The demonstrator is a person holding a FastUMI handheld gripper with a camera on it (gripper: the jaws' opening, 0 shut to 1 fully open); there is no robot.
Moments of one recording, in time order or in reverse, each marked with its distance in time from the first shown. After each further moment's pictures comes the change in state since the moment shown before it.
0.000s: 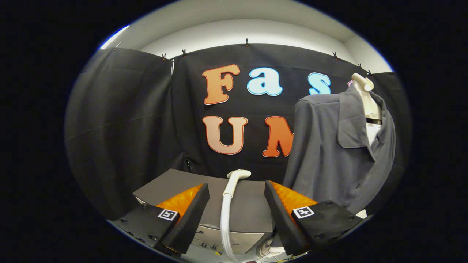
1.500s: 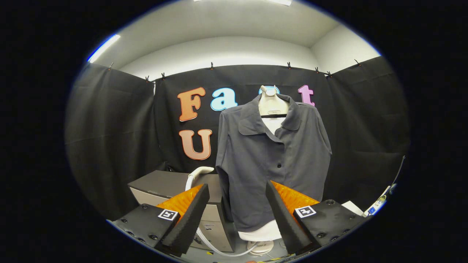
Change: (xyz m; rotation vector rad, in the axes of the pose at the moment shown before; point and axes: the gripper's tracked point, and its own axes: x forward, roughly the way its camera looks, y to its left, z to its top) arm -0.252 -0.144 -0.042 0.061 -0.171 -0.165
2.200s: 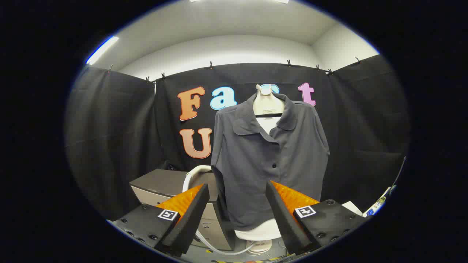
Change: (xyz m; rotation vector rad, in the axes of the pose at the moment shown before) arm -0.001 -0.033 0.008 -0.007 0.029 0.040
